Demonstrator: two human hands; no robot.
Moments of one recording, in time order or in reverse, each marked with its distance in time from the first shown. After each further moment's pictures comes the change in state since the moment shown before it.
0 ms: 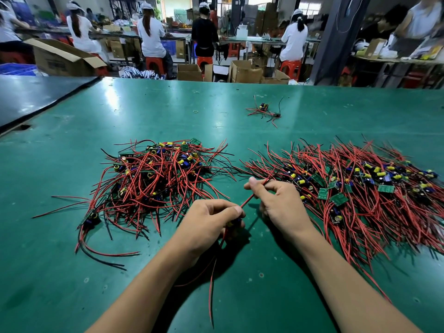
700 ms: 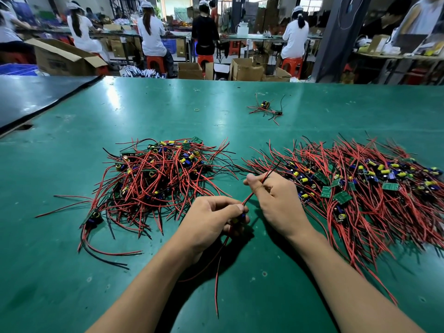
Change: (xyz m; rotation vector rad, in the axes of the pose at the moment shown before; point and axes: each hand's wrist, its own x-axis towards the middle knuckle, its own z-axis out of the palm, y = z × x) left_hand 0.006 -0.003 0.000 -0.118 -0.025 -0.006; right_hand 0.002 -0.002 0.006 -0.270 0.033 -0.258
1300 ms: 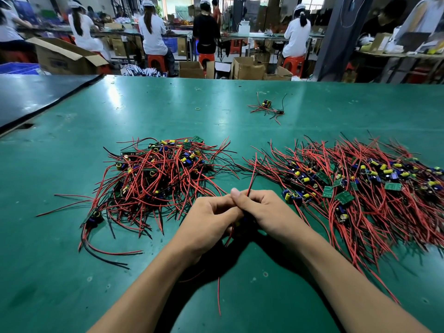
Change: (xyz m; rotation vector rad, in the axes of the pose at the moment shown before) left_hand -0.001 -0.004 -0.002 0.059 -0.053 0.090; right_hand -0.021 -0.033 0.003 0.675 -0.512 0.414
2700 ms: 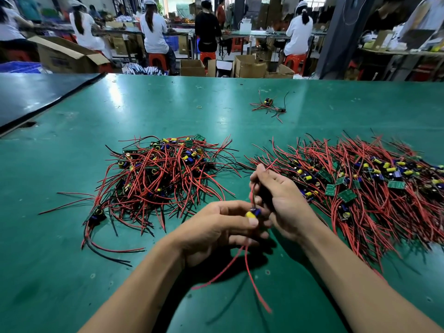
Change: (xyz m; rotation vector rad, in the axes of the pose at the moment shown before) left_hand -0.005 0.009 -0.003 -0.318 -0.329 -0.262; right_hand 0.014 -0.010 -0.007 0.382 0.288 -0.060
